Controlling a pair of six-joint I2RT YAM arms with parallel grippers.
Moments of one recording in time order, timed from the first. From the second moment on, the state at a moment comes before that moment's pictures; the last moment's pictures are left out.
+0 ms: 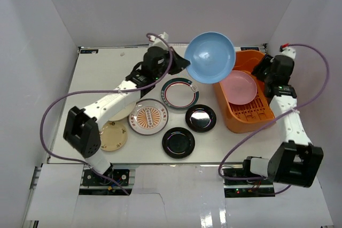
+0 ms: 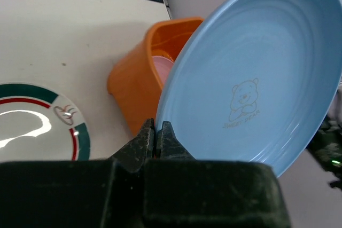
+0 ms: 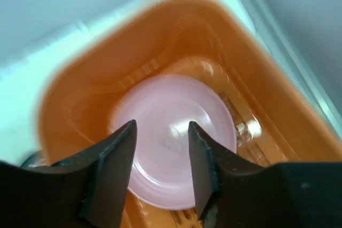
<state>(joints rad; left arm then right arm) -0.63 1.60 1.37 0.04 0.06 -0.79 -0.11 1.28 1.00 -0.16 0.03 0.33</state>
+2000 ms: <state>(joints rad) -0.81 0.72 0.84 -0.34 -0.52 -0.31 -0.15 1.36 0.96 -0.22 0.12 0.33</state>
